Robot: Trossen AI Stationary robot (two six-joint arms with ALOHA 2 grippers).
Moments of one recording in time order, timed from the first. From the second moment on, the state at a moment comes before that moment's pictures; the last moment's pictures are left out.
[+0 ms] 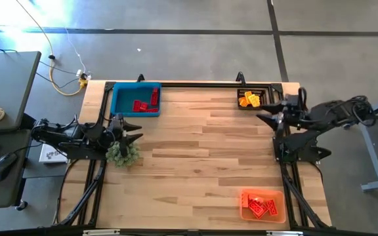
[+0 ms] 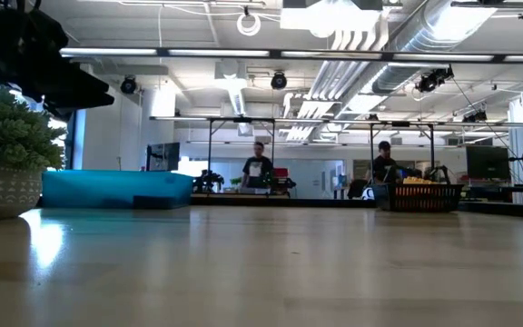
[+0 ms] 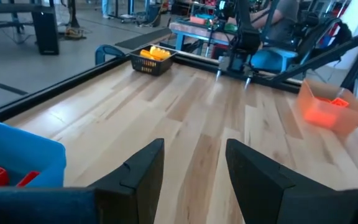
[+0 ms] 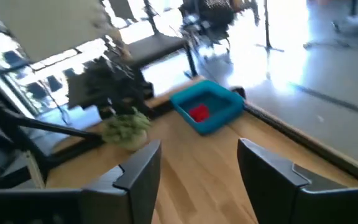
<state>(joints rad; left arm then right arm) -0.07 0.02 0.10 -0.28 -0.43 -0.24 0.41 0.61 1.01 -0.70 0.72 0.49</state>
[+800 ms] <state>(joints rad) -0.07 0.02 0.10 -0.28 -0.43 -0.21 0.41 0.00 0.07 0.16 0.34 0.31</state>
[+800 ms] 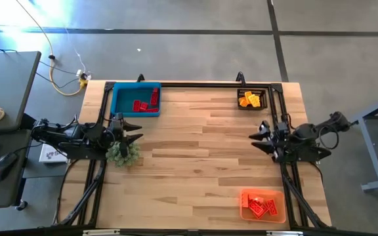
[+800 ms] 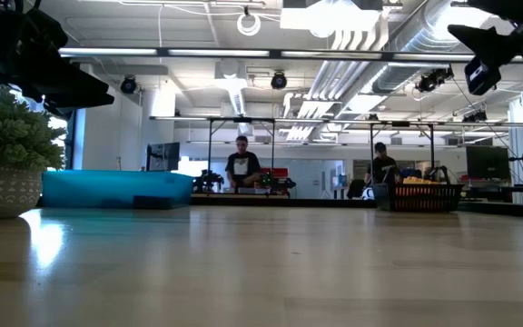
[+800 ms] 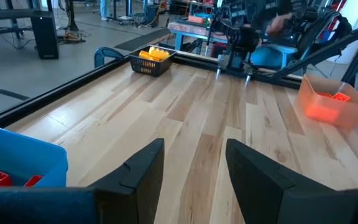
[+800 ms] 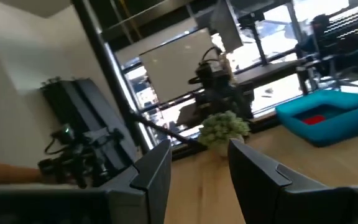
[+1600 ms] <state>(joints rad) -0.07 0.02 0.10 -0.28 -0.43 -0.21 0.40 0.02 0.01 0.06 0.32 0.27</state>
